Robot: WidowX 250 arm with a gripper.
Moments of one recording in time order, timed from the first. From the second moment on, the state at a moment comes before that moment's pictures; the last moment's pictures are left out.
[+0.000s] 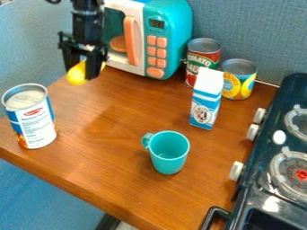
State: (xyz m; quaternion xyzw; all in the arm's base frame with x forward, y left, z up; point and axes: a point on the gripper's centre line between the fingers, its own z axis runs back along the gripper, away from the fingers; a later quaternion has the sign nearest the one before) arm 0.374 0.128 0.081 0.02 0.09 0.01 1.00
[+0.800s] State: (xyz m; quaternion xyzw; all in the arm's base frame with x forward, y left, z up) arm 0.374 0.159 0.047 0.04 0.16 0.04 0.99
